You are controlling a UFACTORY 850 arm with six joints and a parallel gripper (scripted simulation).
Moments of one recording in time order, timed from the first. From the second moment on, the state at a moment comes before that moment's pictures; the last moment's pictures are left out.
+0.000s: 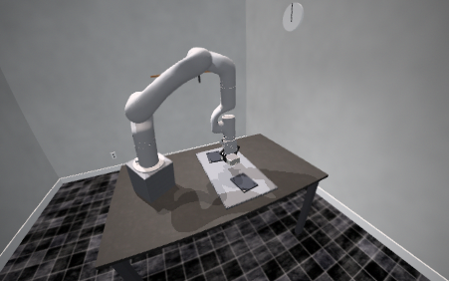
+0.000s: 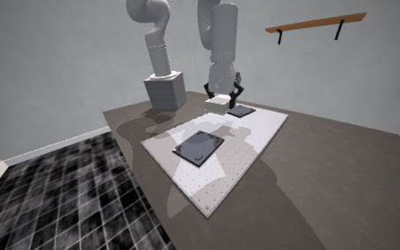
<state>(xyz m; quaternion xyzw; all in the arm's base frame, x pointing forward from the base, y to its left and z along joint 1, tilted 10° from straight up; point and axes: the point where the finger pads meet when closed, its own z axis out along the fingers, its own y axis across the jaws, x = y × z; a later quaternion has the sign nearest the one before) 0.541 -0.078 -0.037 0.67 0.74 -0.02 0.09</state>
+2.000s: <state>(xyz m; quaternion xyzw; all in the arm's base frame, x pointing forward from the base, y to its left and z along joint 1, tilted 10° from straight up) 0.556 -0.236 -0.011 0.67 0.74 -0.03 0.09</state>
